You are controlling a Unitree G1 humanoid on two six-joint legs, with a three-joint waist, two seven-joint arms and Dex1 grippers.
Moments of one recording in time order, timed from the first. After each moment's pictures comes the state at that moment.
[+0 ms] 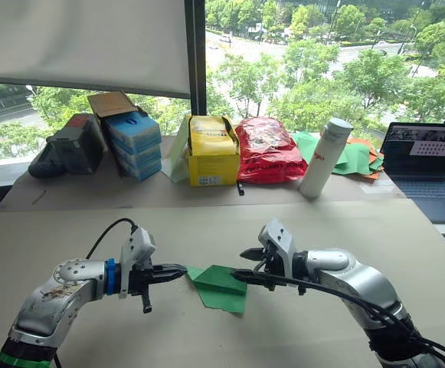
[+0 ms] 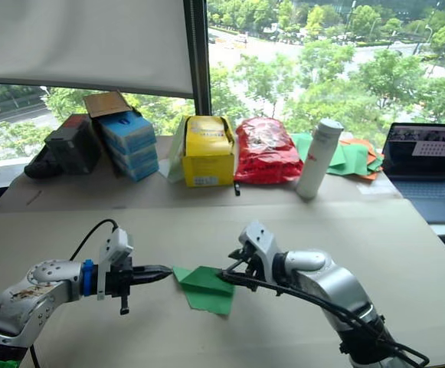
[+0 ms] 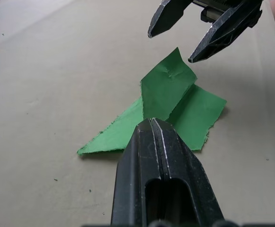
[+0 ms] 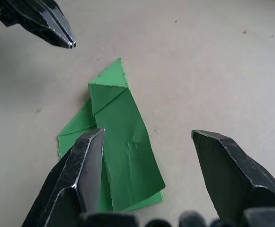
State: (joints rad) left arm -0.14 0.74 0.02 -0.30 -0.51 0.61 -1.05; right arm -0.40 -0.56 0.29 -0.31 0.37 0.81 0.84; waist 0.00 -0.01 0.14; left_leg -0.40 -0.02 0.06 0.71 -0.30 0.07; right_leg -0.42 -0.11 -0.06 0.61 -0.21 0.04
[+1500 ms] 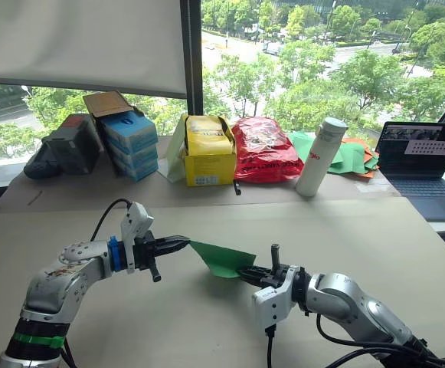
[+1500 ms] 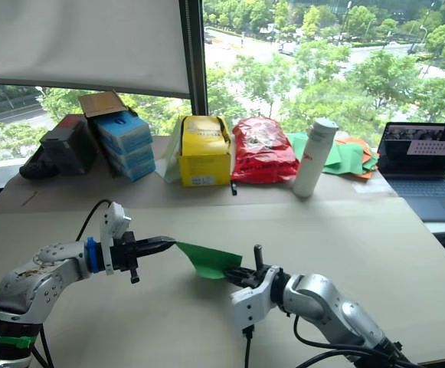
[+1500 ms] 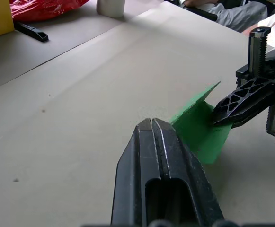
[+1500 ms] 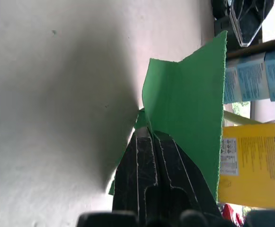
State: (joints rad) left arm -0.30 0.67 0.08 -0.22 -0.59 0.67 -0.96; right arm -0.22 -0.68 0.45 -0.27 -0.55 -0.37 0.55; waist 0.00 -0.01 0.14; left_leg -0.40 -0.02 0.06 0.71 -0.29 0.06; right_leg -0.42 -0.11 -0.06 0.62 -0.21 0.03
